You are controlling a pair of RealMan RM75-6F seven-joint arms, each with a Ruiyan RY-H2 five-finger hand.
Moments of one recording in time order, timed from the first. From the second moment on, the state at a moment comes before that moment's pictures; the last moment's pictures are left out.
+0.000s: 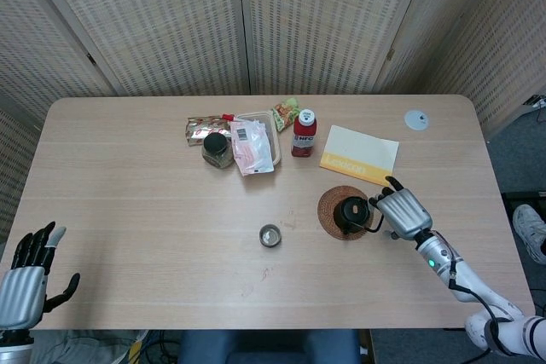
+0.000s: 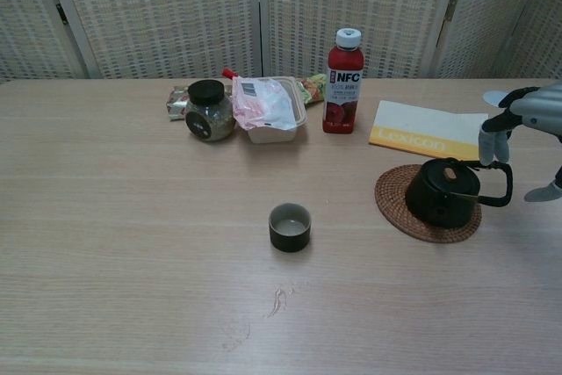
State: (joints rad) left arm 0.01 -1.25 -0.01 -1.60 1.56 1.59 0.05; right arm 0.59 -1.27 -0.02 -1.44 -1.39 0.96 -0.23
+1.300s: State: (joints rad) left arm 0.01 -1.24 -0.01 -1.59 1.56 1.60 0.04; right arm 0.55 -1.28 -0.03 -1.42 -1.34 0.91 -0.28
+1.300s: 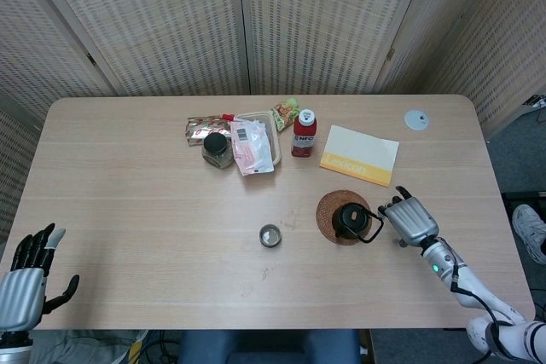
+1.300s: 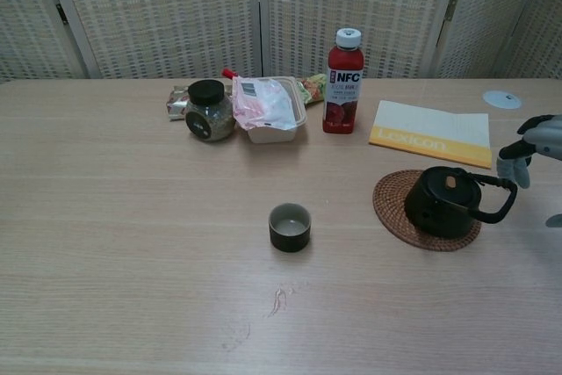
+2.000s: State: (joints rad) left arm 0.03 -1.24 0.00 -1.61 1.58 1.62 0.05; right arm 0.54 -1.22 -0.06 -1.57 -1.51 0.99 -0.29
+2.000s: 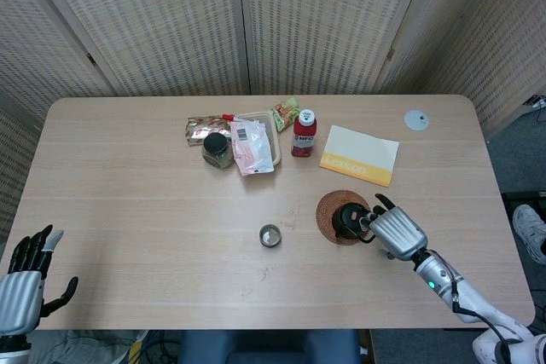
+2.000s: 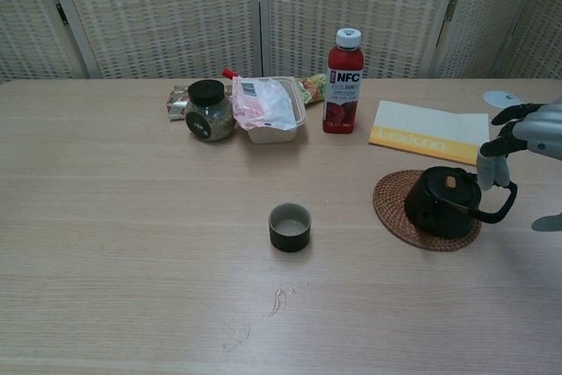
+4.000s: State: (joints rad) left arm 0.04 -1.24 0.01 -1.60 1.57 1.61 0.02; right arm 0.54 -1.29 -0.05 -1.50 -1.49 0.93 -0.28
